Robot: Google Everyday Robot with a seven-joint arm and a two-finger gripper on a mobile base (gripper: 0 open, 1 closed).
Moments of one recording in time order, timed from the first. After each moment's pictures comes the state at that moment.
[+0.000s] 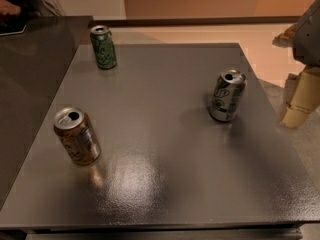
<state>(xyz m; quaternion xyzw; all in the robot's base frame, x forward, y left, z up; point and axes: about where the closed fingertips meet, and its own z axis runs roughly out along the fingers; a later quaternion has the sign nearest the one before) 0.438 -0.217 0.976 -0.60 0.78 -0.03 0.16</state>
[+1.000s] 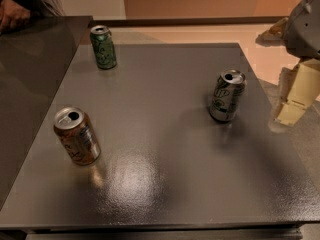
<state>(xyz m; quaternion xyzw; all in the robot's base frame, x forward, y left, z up) 0.431 -0.184 0.987 -0.64 0.75 0.03 0.18</state>
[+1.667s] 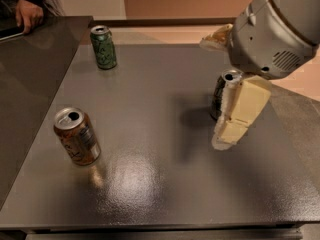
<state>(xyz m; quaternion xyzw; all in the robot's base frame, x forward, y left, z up) 0.405 -0.083 0.991 -0.69 0.67 0.08 0.24</state>
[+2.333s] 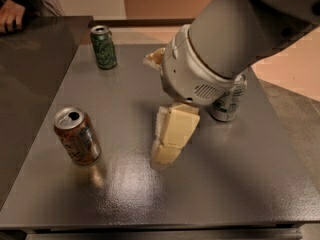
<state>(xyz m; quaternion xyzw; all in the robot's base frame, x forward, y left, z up) 0.393 0.010 0.963 -0.72 0.63 0.11 0.27</state>
